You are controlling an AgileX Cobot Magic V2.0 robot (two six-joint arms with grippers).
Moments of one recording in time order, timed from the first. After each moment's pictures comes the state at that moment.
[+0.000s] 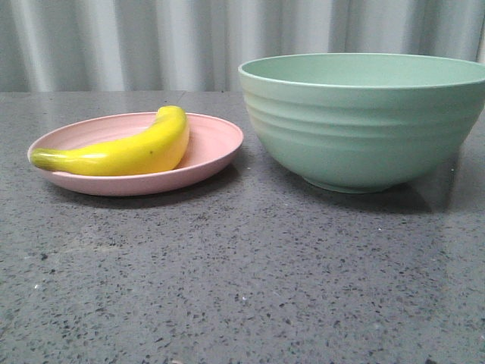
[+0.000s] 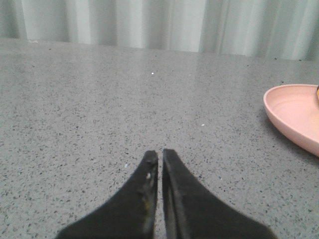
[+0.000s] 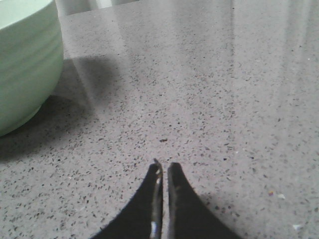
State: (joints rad) left arm 0.00 0.00 0.01 -0.02 0.18 -0.08; right arm -0.07 -0.01 0.01 -0.01 0.32 0.17
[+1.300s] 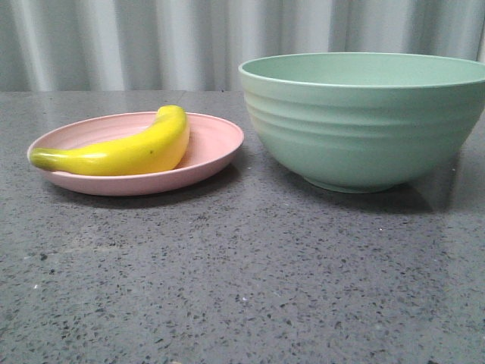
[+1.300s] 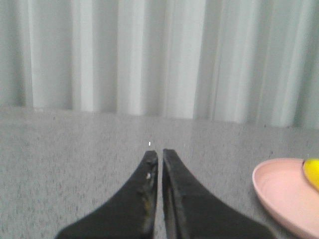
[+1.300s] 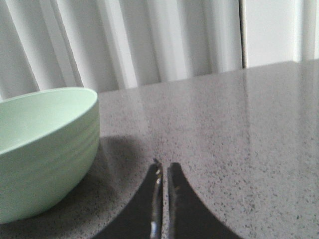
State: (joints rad) left arm 0.00 0.00 -0.07 -0.02 0.04 -0.08; right arm -0.07 -0.01 0.01 -0.03 0.04 0.17
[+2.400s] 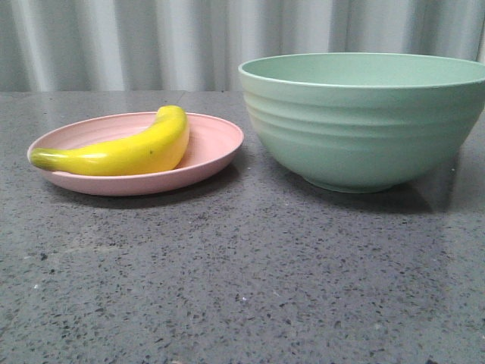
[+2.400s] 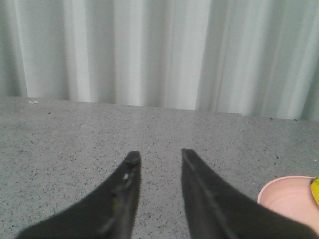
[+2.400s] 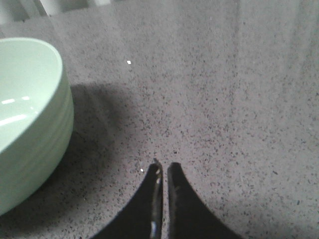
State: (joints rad) left arm 0.00 0.46 -0.38 -0.02 0.04 -0.08; right arm -0.07 0.56 -0.34 -0.01 0.27 0.17
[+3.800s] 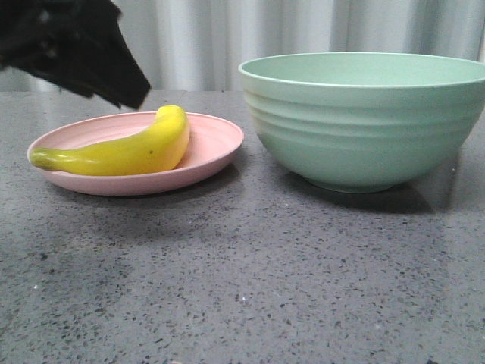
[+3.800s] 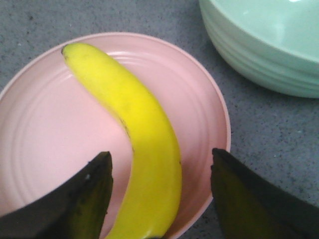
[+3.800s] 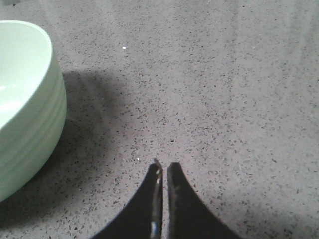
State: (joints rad) left arm -0.68 1.27 -0.88 0.03 0.44 -0.03; right arm -0.07 0.57 -0.34 -0.01 0.29 0.17
